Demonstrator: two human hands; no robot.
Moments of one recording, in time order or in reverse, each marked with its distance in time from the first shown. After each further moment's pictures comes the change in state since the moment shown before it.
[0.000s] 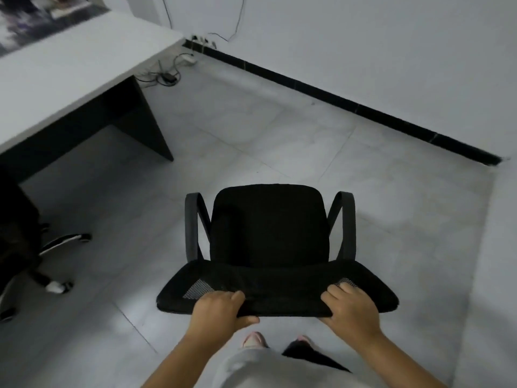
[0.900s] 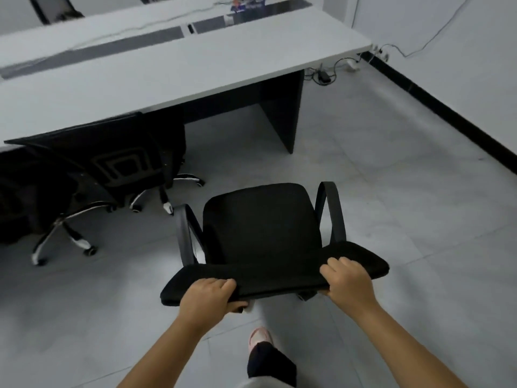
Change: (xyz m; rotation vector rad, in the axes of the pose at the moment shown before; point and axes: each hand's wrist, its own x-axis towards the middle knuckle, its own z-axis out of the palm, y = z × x) left_hand -0.077 -0.105 0.019 0.037 0.497 -0.484; right_hand 0.188 -0.087 0.074 0.158 -0.009 -0.592
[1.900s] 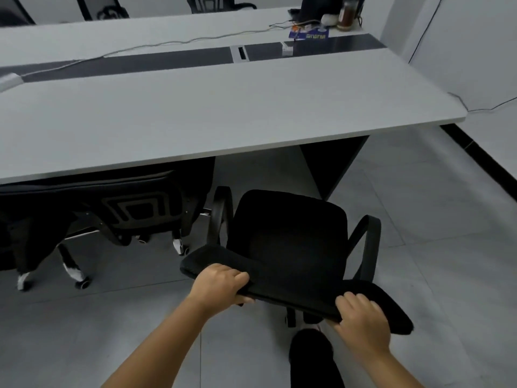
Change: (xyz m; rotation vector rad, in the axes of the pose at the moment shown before) left_hand 0.240 -0.265 0.023 -0.003 -0.041 0.069; right_hand 0.298 0.013 0.113 -0.044 -0.064 0.081
